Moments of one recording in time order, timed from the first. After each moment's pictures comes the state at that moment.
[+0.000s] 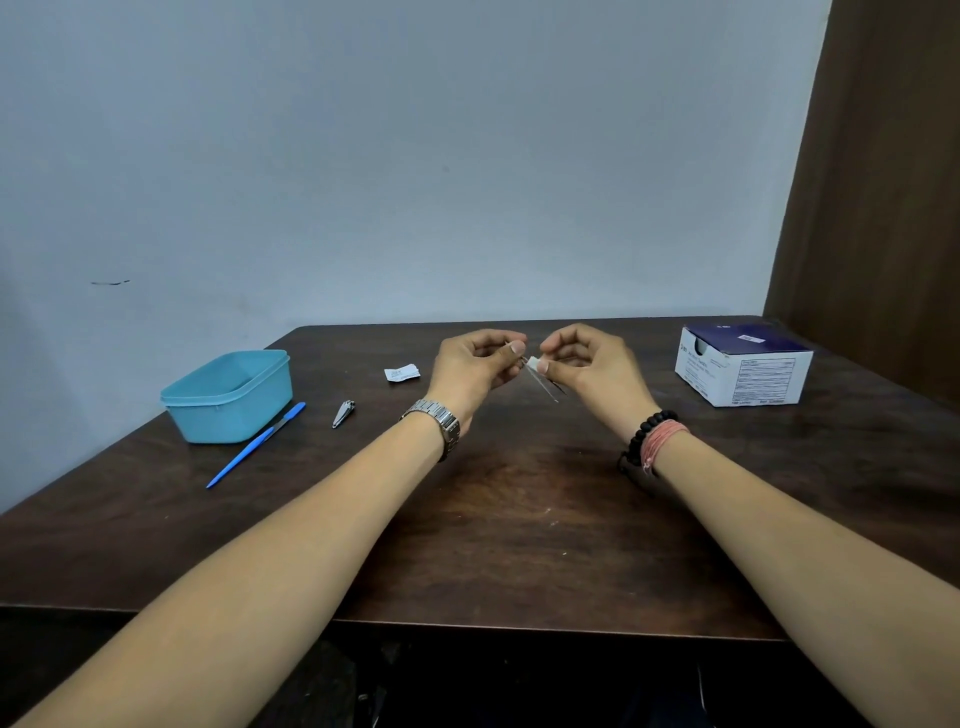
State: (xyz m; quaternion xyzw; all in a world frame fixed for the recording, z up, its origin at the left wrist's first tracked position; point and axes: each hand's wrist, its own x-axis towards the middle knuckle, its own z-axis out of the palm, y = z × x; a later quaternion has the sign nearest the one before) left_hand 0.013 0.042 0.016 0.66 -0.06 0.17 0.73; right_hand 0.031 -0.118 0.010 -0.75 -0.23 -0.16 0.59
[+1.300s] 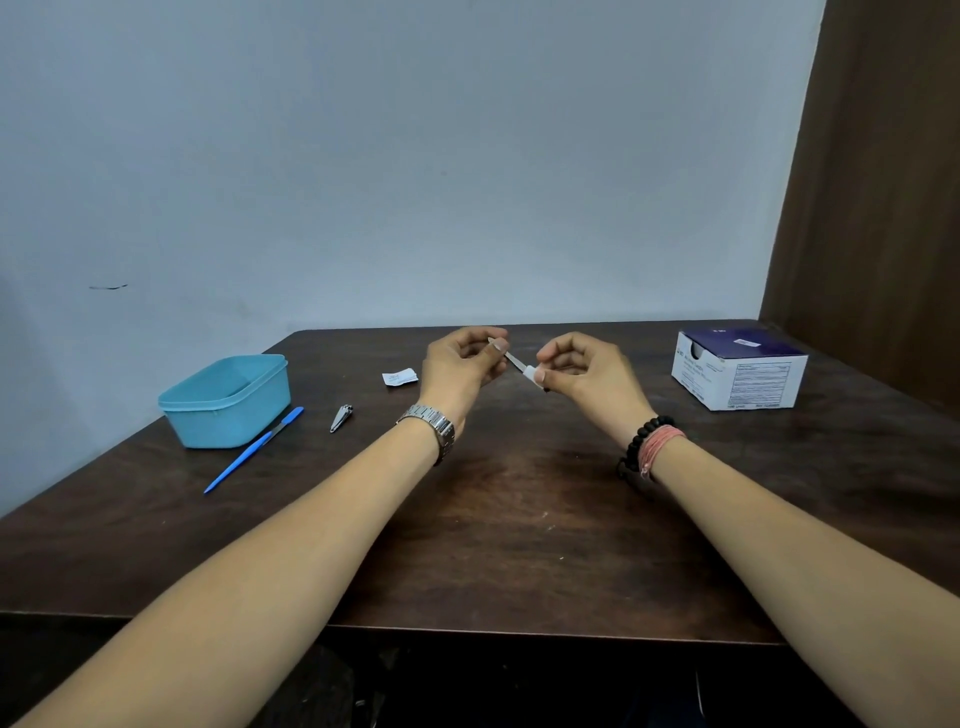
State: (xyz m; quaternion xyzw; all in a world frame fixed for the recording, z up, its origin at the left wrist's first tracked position) left_hand 0.019 0.047 0.015 0.65 -0.05 0.23 0.73; right_hand 0.036 -0.119 0.005 -0.75 -0.23 -0.14 0.60
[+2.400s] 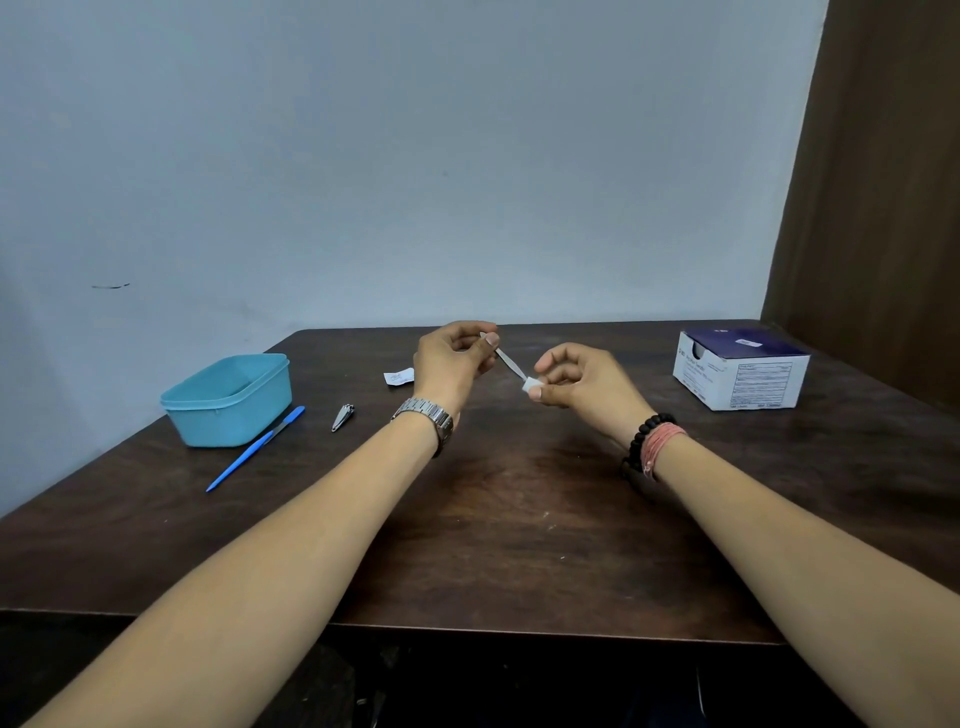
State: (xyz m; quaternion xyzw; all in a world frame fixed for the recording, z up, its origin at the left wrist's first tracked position) left_hand 0.022 0.054 0.020 0.66 -0.02 0.27 0.70; right_hand 0.036 -0.119 0.004 -0.77 -0.24 -0.06 0.58
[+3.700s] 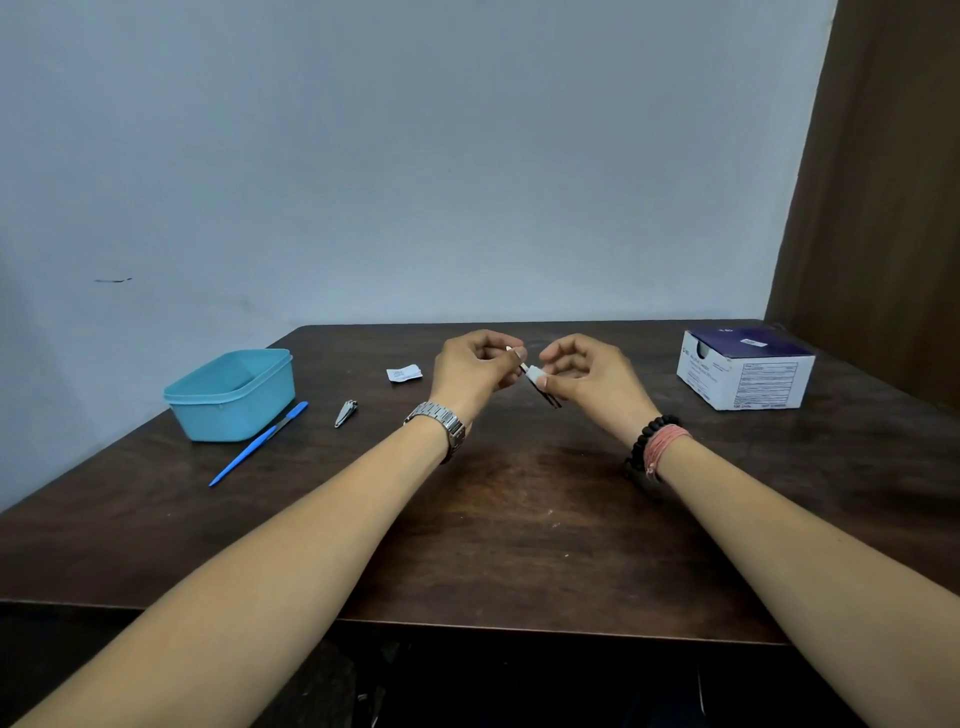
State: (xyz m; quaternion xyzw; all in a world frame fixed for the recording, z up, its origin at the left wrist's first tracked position) left_hand 0.016 0.044 0.014 0.72 -0.03 0.22 0.66; right_hand 0.033 -0.118 0.006 -0.78 -0.23 -0.12 0.56
